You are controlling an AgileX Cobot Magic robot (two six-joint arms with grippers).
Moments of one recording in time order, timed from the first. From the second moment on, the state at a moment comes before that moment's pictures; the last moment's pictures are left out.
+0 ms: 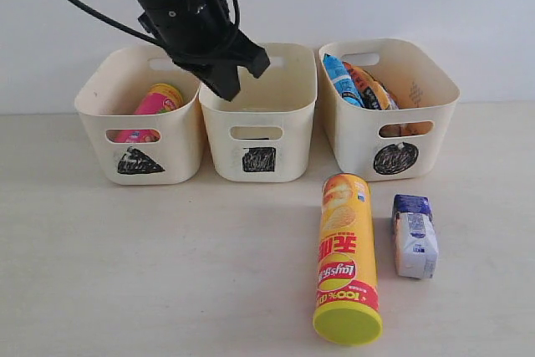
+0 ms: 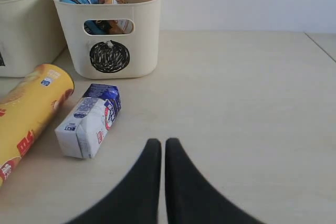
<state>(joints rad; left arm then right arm) -0.56 1.99 -1.97 -0.09 1.20 0.21 0.03 0.00 0.00 0.03 0.33 -0.03</state>
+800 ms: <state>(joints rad) -0.82 1.99 -1.80 -0.27 1.09 0.23 0.03 0.00 0.00 0.03 0.33 -0.03</state>
